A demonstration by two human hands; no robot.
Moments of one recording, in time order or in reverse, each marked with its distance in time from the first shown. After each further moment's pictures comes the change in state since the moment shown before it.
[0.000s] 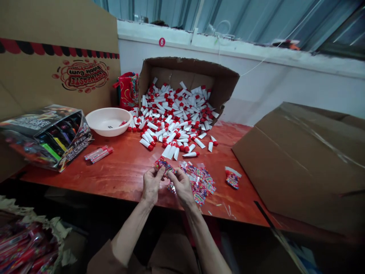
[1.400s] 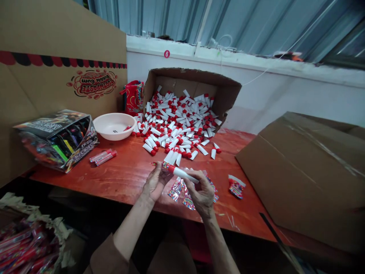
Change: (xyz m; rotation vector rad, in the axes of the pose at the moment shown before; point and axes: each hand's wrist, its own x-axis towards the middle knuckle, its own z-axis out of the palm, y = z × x) left_hand 0.018 0.018 0.011 -0.597 -0.098 -0.335; right_hand 0.000 -0.026 -0.046 -0.285 0.149 -0.497
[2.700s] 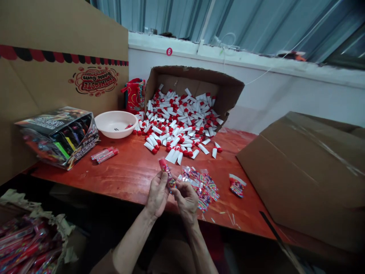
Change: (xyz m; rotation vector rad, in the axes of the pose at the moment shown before) left_hand -0.046 -0.020 0.000 0.301 -0.116 0.161; right_hand -0.051 0.008 0.048 0.252 0.037 0.314
